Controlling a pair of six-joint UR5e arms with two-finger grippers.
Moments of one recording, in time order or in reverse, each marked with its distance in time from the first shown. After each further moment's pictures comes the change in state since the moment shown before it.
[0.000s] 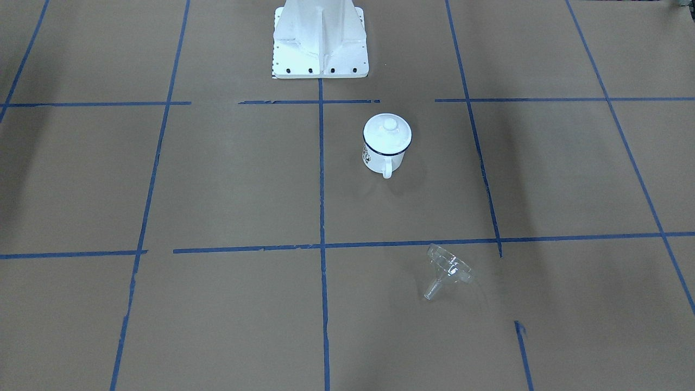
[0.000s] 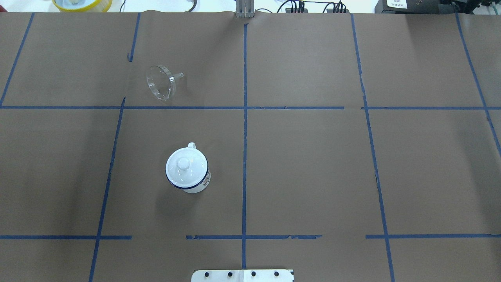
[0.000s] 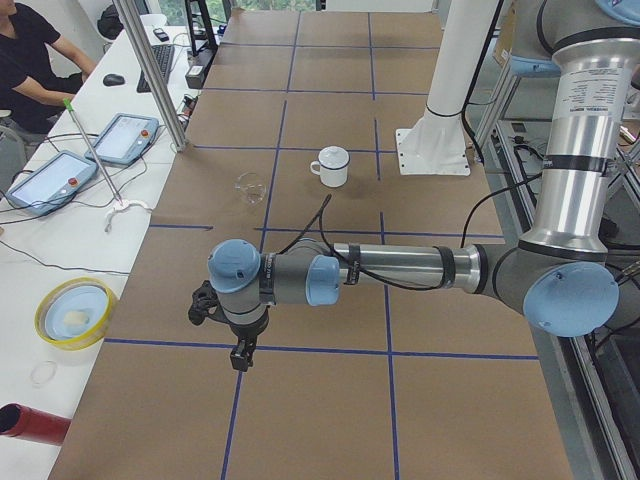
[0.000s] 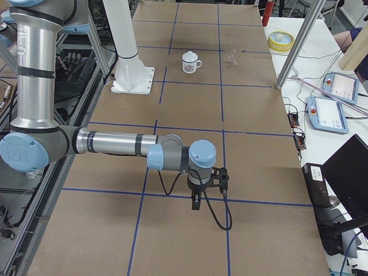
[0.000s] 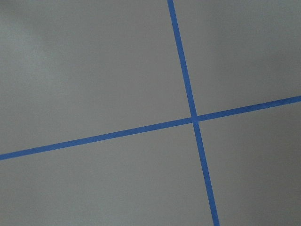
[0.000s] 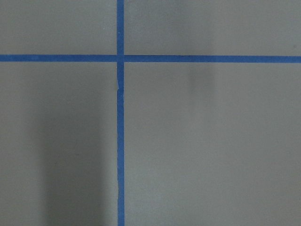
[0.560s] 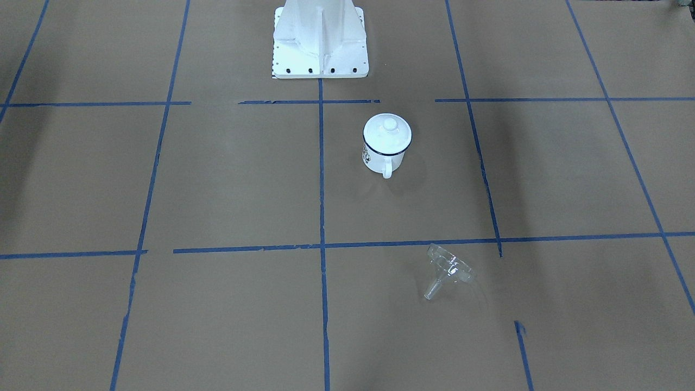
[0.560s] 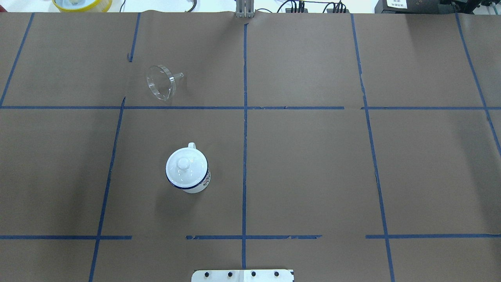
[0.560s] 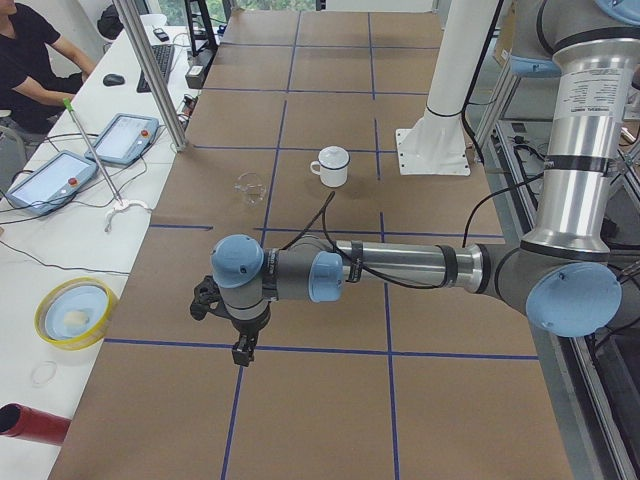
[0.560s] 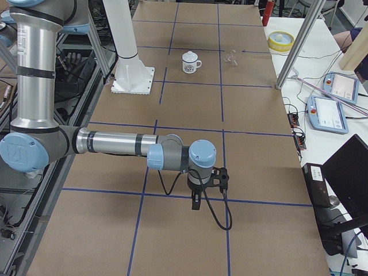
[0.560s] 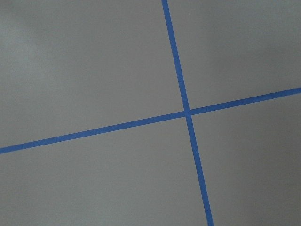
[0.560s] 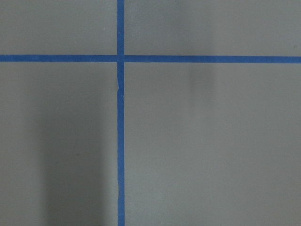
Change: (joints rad) left arm 0.000 -0.003 -0.023 0.005 -0.007 -0.052; right arm 0.000 0.000 0.001 0.000 0.000 0.000
